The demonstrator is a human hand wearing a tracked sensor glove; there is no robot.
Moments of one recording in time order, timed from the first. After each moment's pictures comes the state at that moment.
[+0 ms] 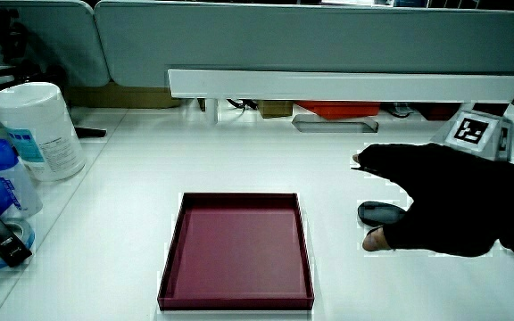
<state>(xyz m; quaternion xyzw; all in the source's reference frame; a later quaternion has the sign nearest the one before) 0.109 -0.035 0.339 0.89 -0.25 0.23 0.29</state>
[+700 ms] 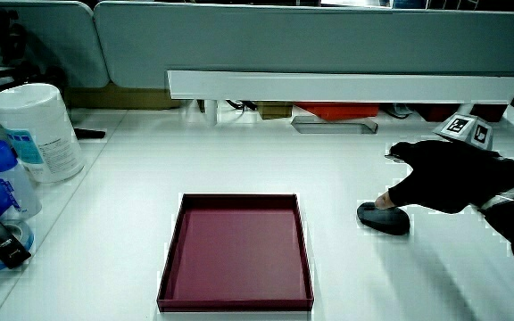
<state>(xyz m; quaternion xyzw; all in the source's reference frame) 0.174 -0.115 0.440 0.90 -0.06 0.24 0.36</state>
